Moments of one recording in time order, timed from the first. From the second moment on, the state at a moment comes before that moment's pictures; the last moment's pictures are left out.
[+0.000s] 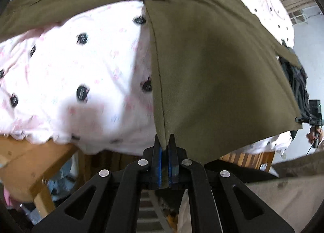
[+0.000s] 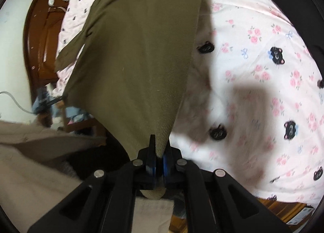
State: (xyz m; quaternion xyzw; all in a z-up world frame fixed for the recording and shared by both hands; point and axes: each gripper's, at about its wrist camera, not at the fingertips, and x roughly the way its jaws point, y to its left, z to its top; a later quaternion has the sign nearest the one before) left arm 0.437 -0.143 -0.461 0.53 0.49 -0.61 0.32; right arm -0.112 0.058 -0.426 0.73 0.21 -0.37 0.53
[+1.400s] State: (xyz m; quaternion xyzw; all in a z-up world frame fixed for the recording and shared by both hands) left arm 0.276 -0.249 -0.545 0.51 0.37 -0.70 0.34; right arm 0.007 -0.186 -0.451 0.57 0.30 -0.57 0.51
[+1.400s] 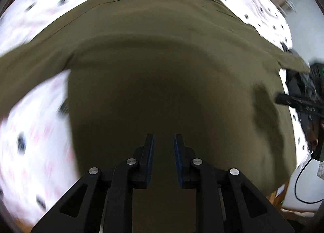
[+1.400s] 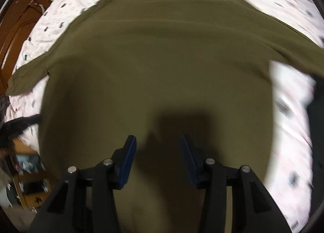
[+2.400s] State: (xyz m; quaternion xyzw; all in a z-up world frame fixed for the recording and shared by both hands) left arm 0.621 -0.306 -0.497 0.09 0.56 -0.51 0.65; right arm 0.259 -0.203 -0.453 0.56 0.34 -0.39 0.64
